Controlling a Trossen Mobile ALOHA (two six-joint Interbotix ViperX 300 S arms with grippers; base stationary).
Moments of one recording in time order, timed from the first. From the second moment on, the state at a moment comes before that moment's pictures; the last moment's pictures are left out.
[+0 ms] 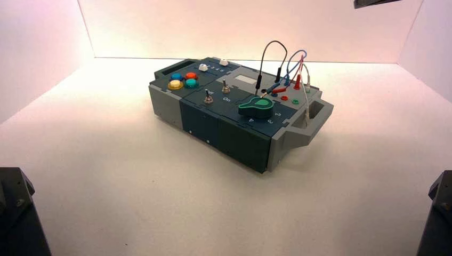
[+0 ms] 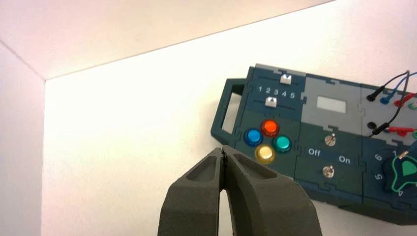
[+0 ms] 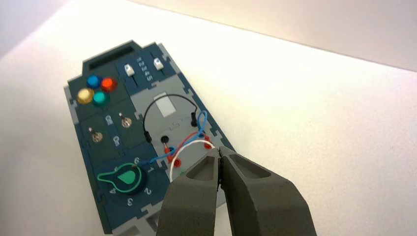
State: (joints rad) left arm -0.23 -0.69 0.95 -0.19 0.46 0.29; right arm 0.26 -0.81 1.08 0.31 0.42 -0.31
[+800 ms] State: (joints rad) left arm -0.14 -0.88 0.95 -0.25 0.81 0.41; right arm 0.44 -0.31 0.70 0.31 0.56 -0.49
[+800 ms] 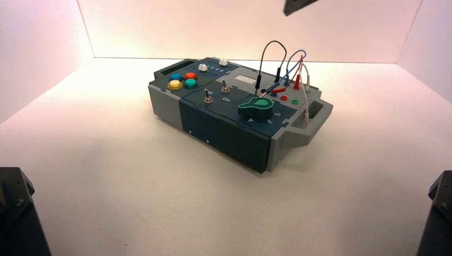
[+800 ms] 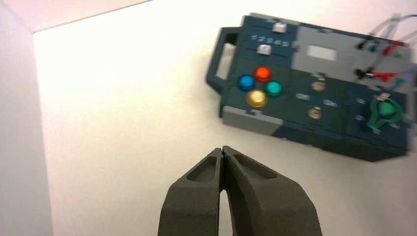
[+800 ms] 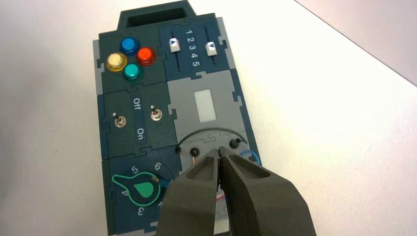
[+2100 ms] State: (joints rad) left arm -0.22 -0.80 0.83 -0.35 0.94 0.50; right arm 0.68 0.21 0.14 0.14 0.80 -0.51
